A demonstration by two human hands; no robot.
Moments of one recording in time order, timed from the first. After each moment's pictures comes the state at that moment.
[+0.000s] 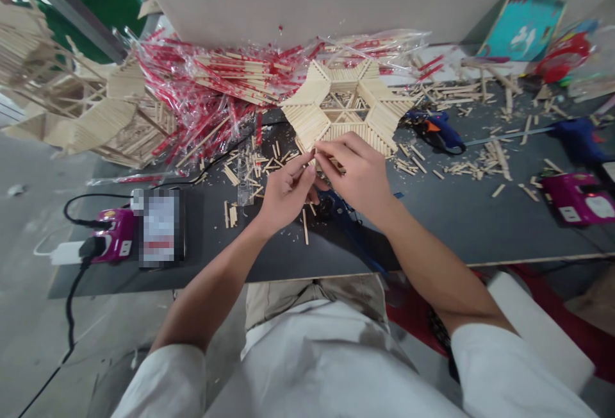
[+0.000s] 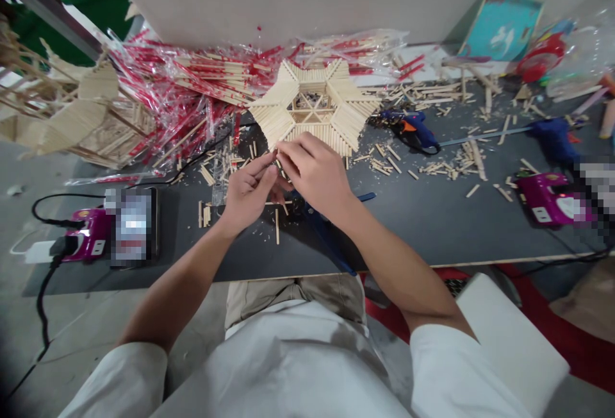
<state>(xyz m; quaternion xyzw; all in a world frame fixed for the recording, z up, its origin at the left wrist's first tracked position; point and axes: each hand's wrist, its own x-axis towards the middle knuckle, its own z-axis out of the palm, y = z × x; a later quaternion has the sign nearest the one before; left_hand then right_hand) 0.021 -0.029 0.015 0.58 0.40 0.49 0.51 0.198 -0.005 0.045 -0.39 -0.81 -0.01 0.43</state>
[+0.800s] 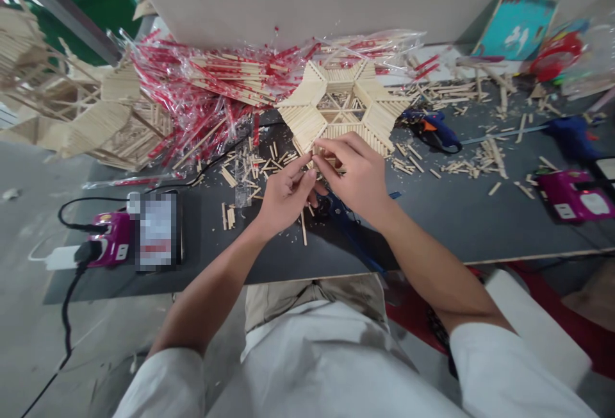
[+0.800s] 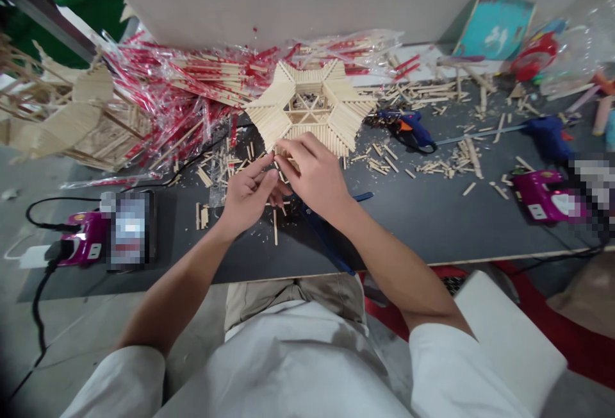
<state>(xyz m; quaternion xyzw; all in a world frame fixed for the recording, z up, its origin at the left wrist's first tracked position) 0.023 -0.030 0.011 0.58 0.40 0.48 0.52 0.199 -0.005 0.036 -0.39 -0.79 0.02 0.47</state>
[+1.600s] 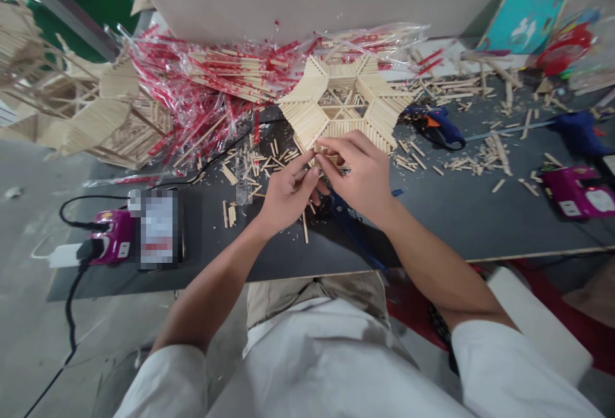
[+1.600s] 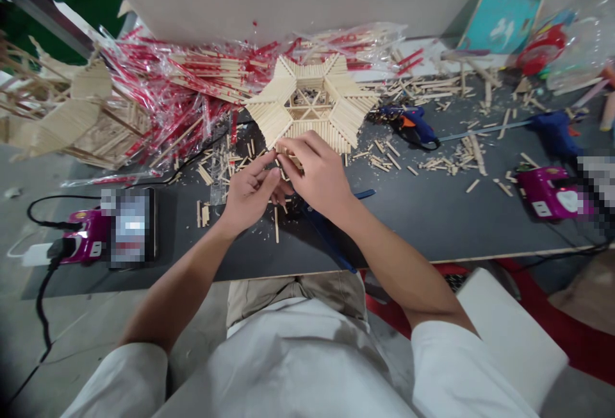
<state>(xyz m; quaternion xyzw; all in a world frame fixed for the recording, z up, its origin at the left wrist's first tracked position) 0.021 -0.030 0.010 0.60 0.39 0.47 0.52 0.200 -0.009 0.039 -0.38 -0.79 0.01 0.48</state>
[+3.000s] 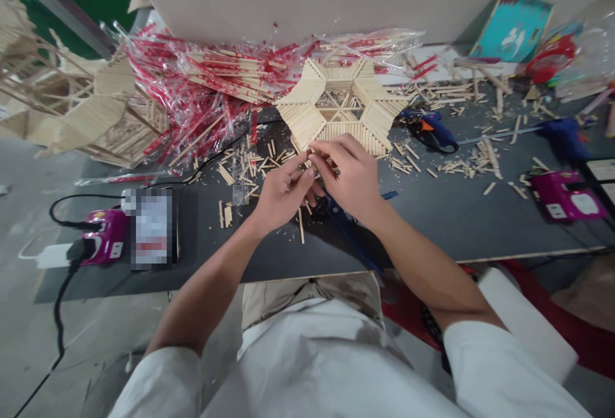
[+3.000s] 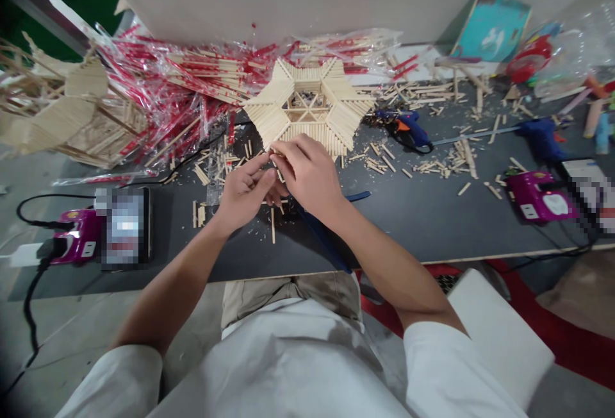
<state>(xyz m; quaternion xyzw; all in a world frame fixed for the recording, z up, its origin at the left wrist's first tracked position) 0.018 -0.029 0.026 0.60 0.38 0.45 0.54 0.195 -0.006 0.033 -0.40 -0.79 0.03 0.46</state>
